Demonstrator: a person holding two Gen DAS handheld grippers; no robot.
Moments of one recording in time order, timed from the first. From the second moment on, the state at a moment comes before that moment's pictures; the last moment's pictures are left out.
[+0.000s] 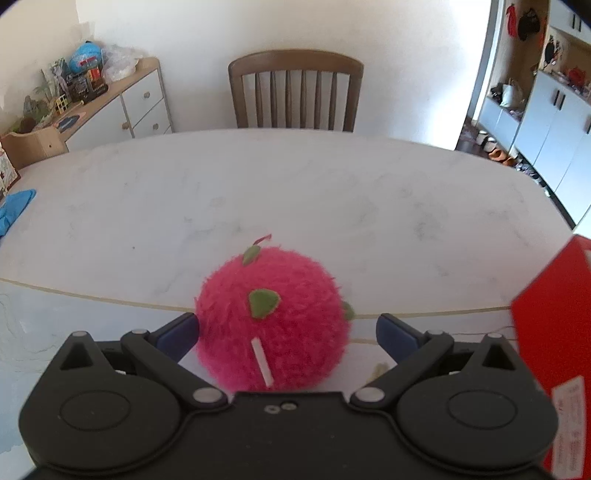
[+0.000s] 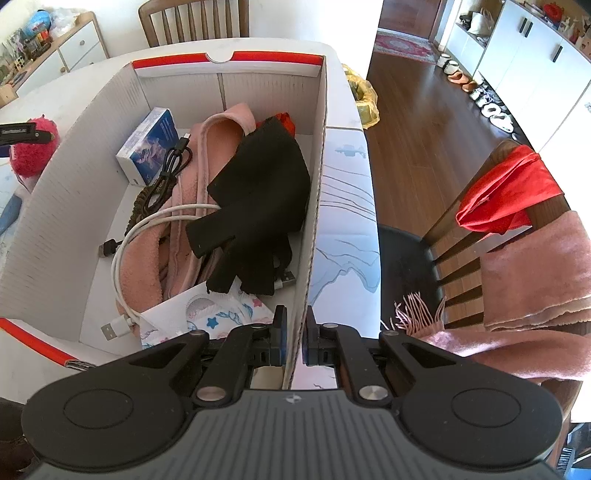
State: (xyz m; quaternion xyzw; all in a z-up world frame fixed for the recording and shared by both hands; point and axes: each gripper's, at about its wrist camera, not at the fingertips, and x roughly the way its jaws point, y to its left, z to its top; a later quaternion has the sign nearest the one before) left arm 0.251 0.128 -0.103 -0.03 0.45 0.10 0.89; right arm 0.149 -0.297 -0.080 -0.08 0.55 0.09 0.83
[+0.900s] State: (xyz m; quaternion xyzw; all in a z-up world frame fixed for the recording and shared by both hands) left arm 0.235 0.127 -0.100 0.00 0.44 0.11 0.89; right arm 0.150 -0.297 -0.077 -0.08 0.54 0.08 0.83
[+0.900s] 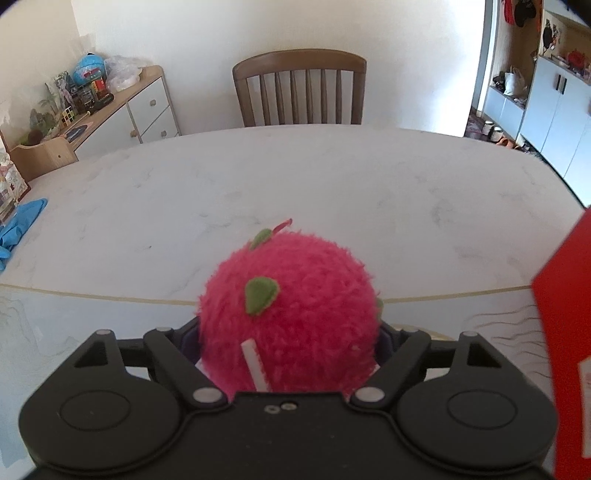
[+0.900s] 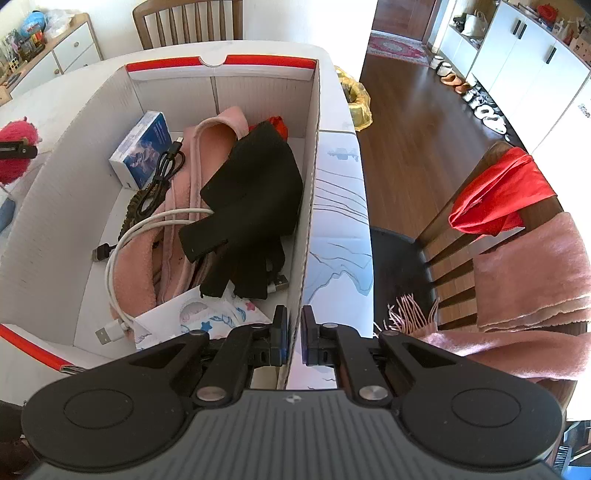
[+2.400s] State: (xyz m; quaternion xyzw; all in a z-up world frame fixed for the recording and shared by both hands) left arm 0.166 -0.136 -0.039 0.09 0.46 -0.23 0.86; right arm 0.126 -0.314 -0.046 -0.05 0.50 0.12 0.85
